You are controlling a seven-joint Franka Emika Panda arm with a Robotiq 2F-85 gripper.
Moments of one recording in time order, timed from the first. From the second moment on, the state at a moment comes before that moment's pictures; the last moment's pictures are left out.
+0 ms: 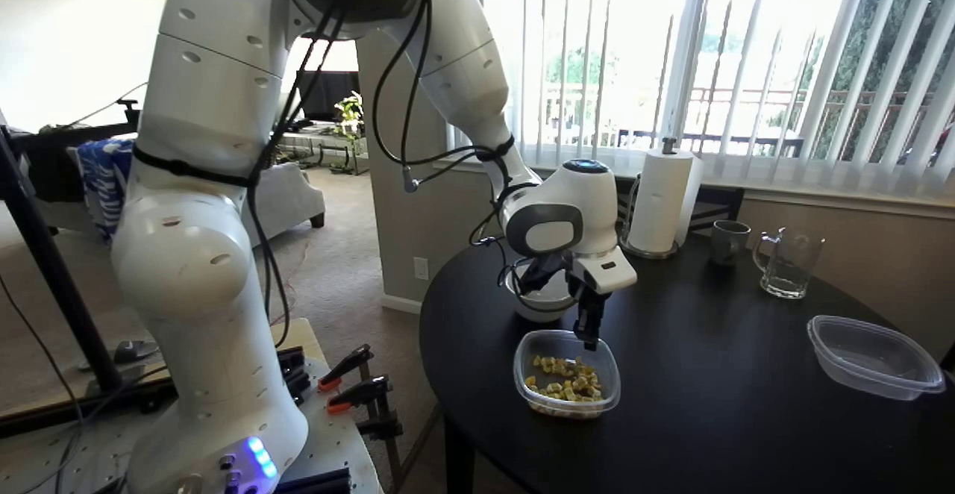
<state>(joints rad) 0.04 0.41 -0.25 -2.29 0.30 2.84 0.63</state>
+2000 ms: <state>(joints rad) 0.07 -0.28 -0.06 -2.52 0.30 2.52 0.74</state>
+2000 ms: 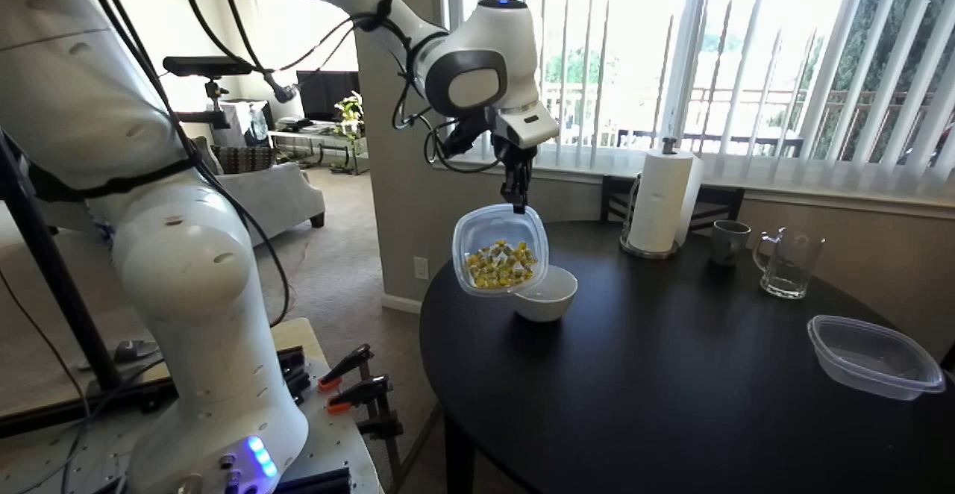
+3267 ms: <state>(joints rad) 0.31 -0.07 -0.27 -2.34 1.34 2.69 -0.07</state>
